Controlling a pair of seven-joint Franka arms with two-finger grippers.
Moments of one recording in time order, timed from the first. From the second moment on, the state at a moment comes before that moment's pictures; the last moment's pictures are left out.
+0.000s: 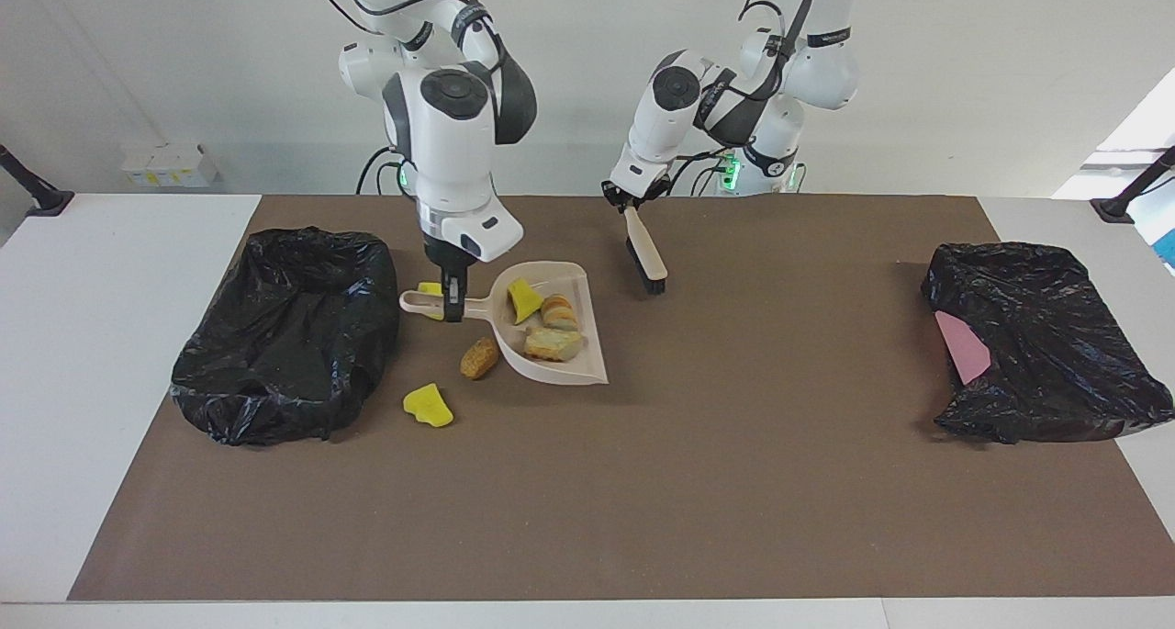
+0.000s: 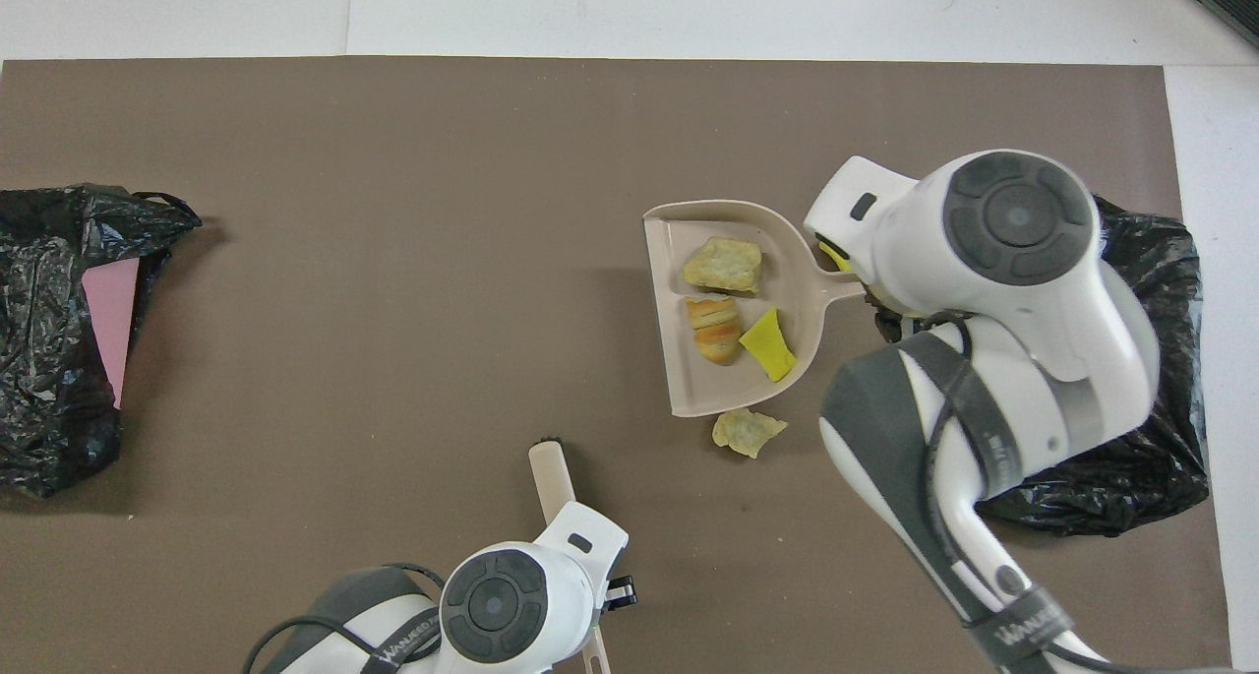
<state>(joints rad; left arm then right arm) -0.78 -0.15 -0.14 -2.47 -0.37 2.23 -0.87 0.19 0.10 0.09 -1.80 -0.21 1.96 -1.32</state>
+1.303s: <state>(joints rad) -0.36 -0.05 -0.11 -2.23 -0.20 2.27 -0.45 -0.40 -0.06 0.08 -1.97 -0.36 2.08 -1.93</state>
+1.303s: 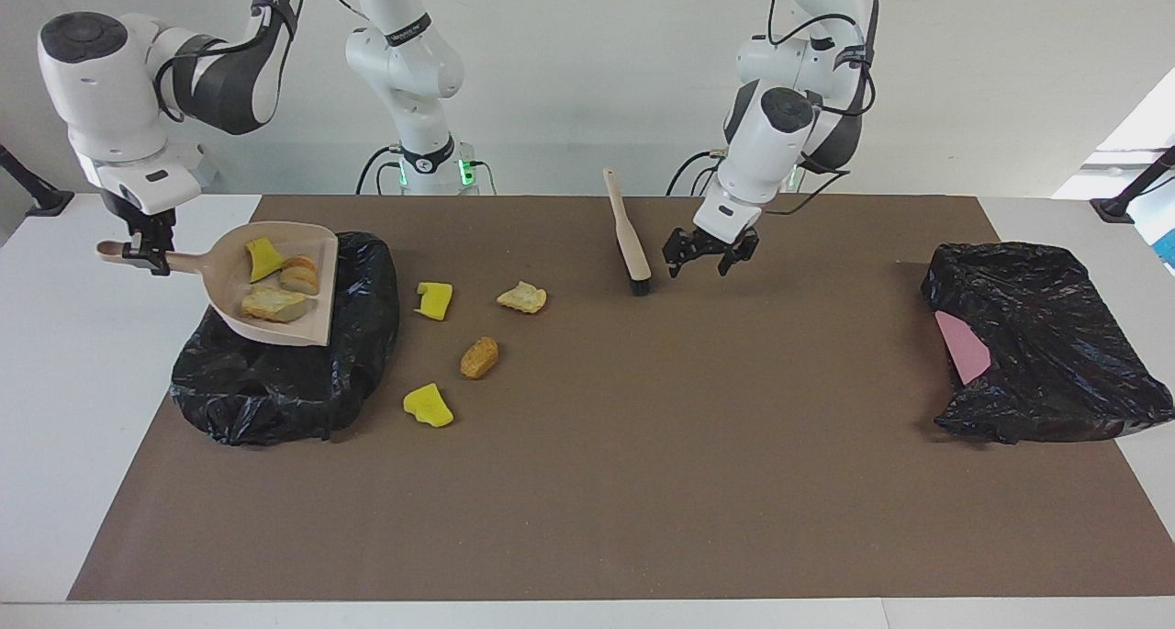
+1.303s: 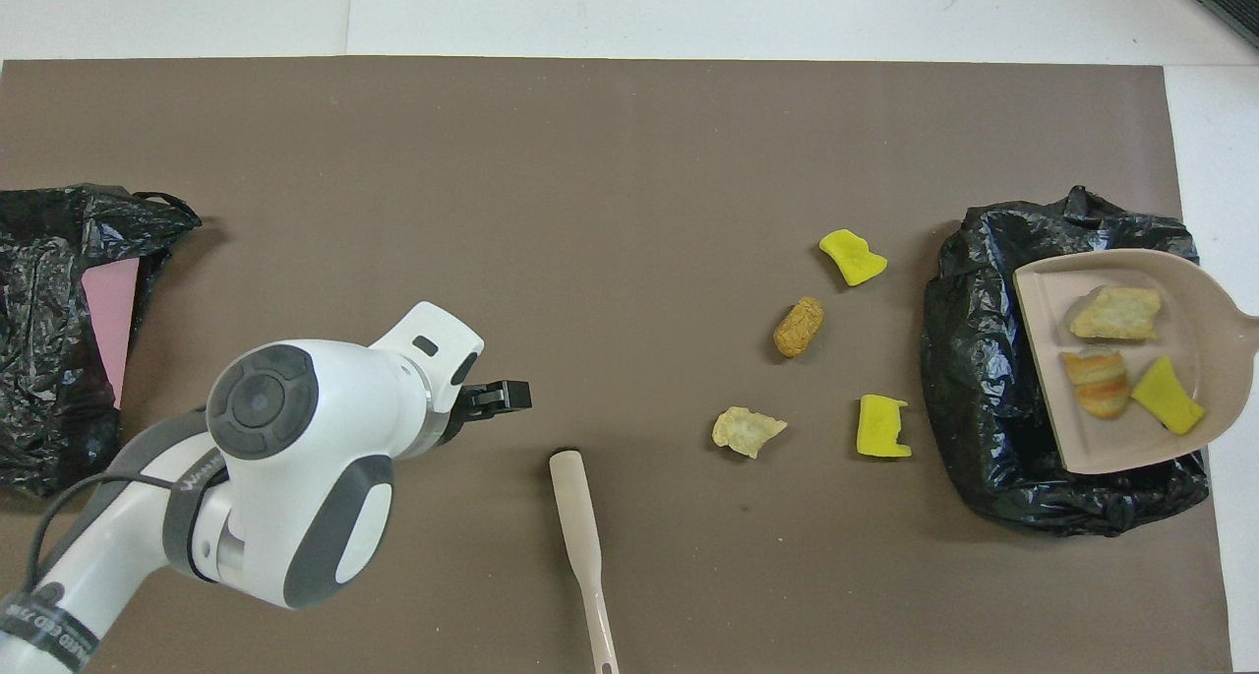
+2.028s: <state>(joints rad) -0.07 0.05 -0.11 -1.85 -0.13 1.98 -0.15 -0.27 -0.22 0.09 -2.19 -0.83 2.14 -1.54</state>
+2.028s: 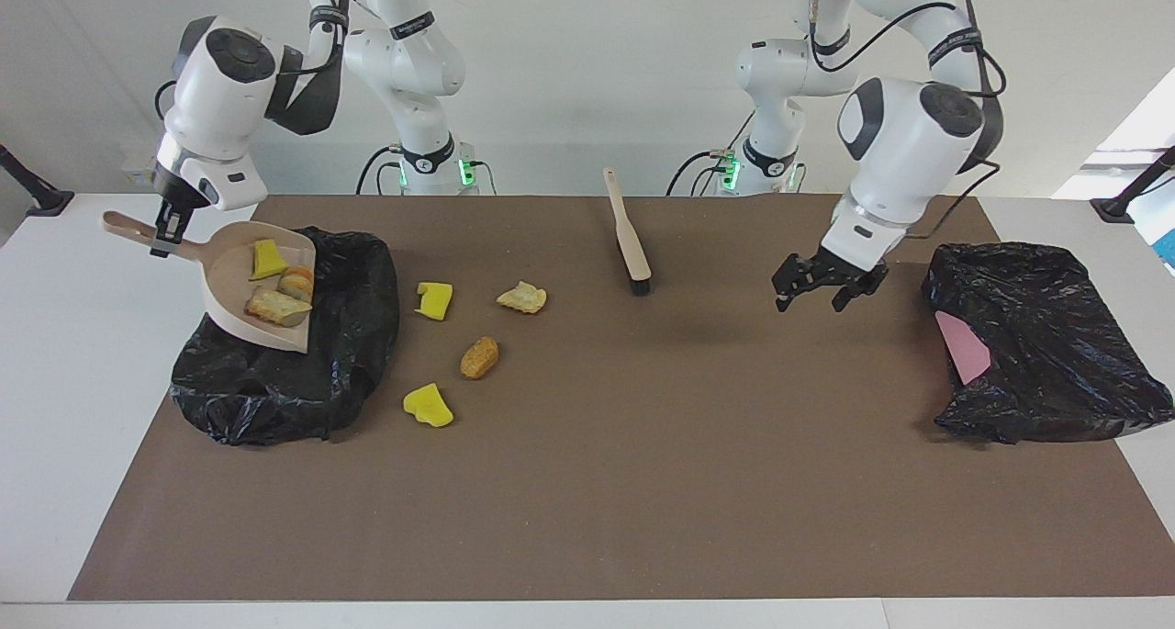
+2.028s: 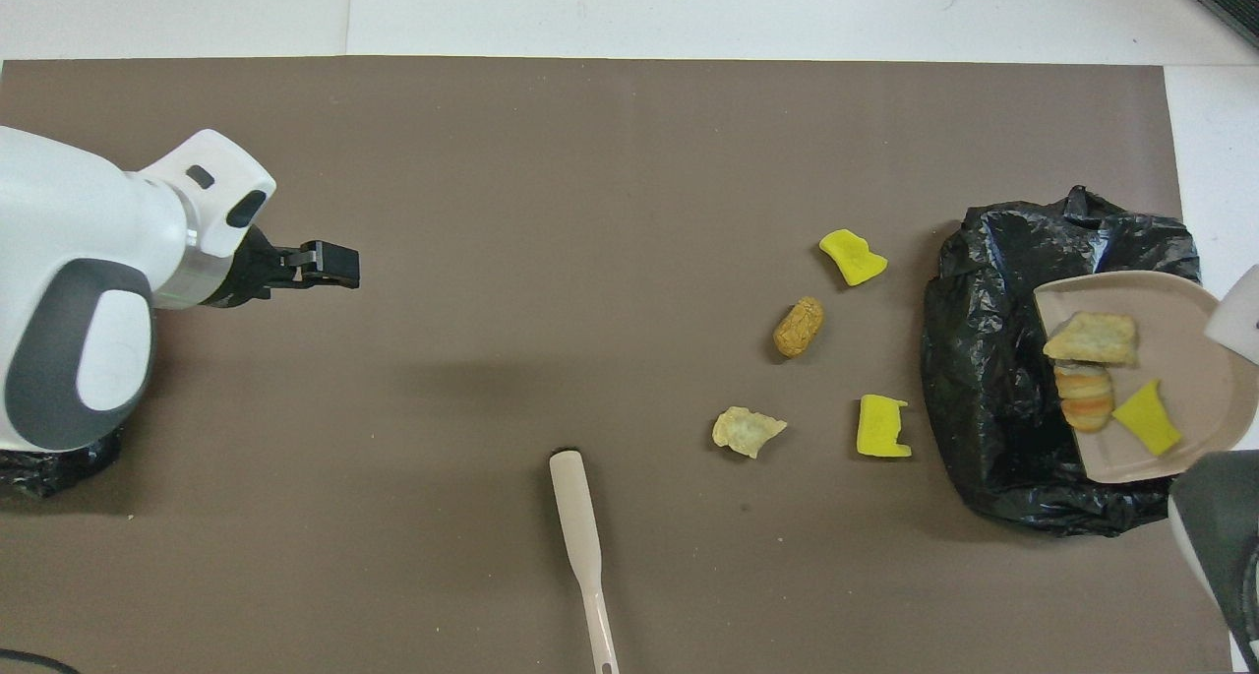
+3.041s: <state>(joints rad) 0.02 0.05 -0.11 -1.61 -0.02 1.66 -0.07 -0.08 -0.32 0.10 -2.15 -1.14 1.83 -1.39</state>
